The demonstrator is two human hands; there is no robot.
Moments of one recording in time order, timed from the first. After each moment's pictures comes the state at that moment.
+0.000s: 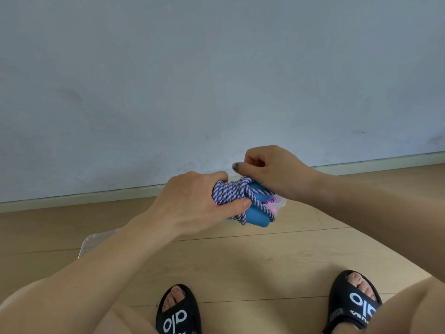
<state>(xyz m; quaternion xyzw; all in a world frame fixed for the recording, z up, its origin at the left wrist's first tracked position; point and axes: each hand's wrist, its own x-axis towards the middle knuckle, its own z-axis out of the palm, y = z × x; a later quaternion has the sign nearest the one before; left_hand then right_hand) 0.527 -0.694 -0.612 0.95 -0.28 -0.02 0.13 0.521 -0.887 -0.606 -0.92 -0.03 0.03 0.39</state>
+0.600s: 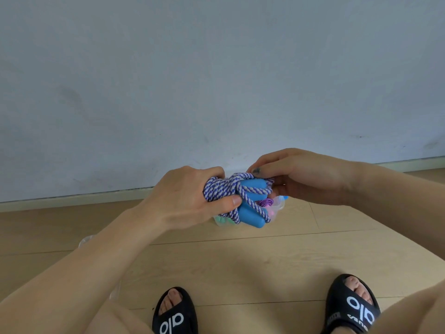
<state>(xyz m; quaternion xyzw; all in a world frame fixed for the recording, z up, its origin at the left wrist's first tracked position) 0.541 -0.683 -0.606 0.92 -0.33 -0.02 0.18 0.508 -0.918 -0.587 -0.71 0.00 0.26 0.65</state>
